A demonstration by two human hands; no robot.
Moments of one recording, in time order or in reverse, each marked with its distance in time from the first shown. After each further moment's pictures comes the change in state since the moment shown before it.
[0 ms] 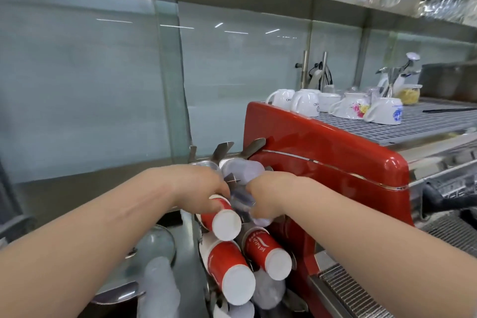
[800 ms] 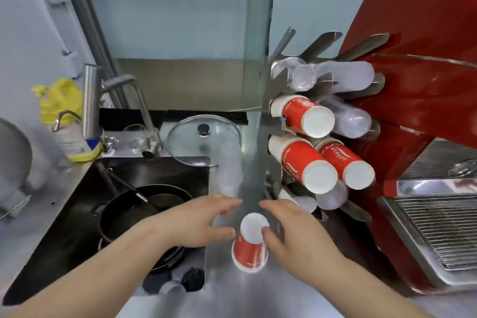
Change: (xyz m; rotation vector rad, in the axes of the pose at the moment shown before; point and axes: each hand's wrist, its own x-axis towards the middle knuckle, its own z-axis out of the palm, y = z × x) left_hand -0.151 0.060 0.248 -0.821 -0.031 -0.315; right_hand -0.068 -0.155 0.190 0.782 0.303 -0.340
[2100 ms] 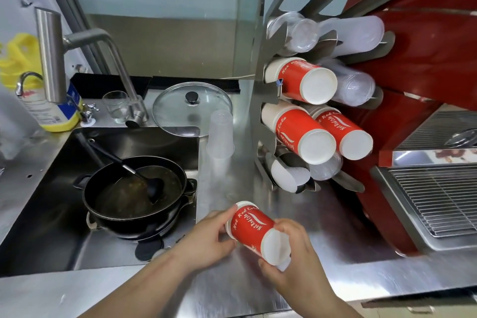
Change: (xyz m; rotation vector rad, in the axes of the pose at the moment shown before) left_hand 0.013 -0.023 0.139 -0.540 0.058 -0.221; right_hand -0.075 0.035 0.081 0.326 0.144 0.253
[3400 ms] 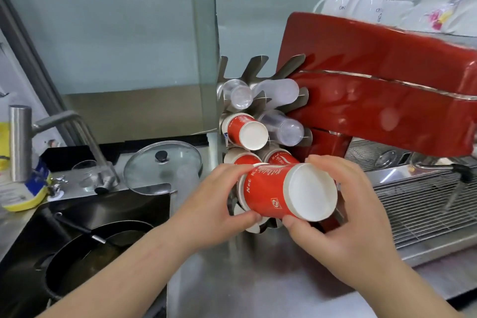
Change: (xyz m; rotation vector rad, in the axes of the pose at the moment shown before) left_hand -0.006 0.203 -0.057 0.355 0.346 0.646; right_hand 0.026 -0.094 -0.174 -0.005 0.522 -0.524
